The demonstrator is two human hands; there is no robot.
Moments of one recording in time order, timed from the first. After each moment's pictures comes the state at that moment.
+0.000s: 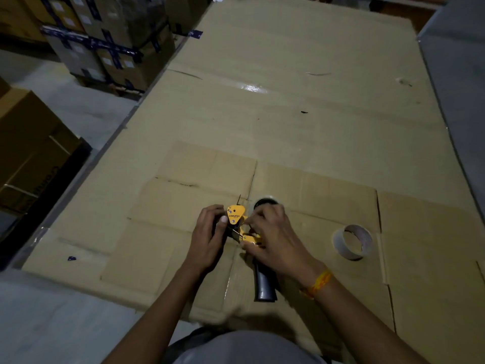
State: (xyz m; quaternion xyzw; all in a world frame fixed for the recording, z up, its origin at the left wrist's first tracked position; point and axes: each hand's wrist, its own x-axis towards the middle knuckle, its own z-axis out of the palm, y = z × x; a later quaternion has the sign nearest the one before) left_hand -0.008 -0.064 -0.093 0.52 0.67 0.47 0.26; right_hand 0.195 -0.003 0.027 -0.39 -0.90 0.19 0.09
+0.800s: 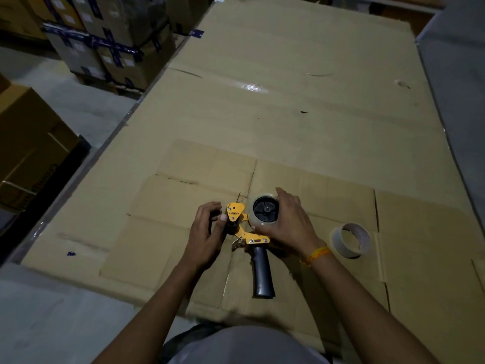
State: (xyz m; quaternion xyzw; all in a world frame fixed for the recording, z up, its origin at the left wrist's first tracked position) left_hand -0.008 -0.071 -0.083 0.48 0.66 0.49 0.30; right_hand 0.212 0.042 0.003 -0.55 -0.79 0.26 0.06
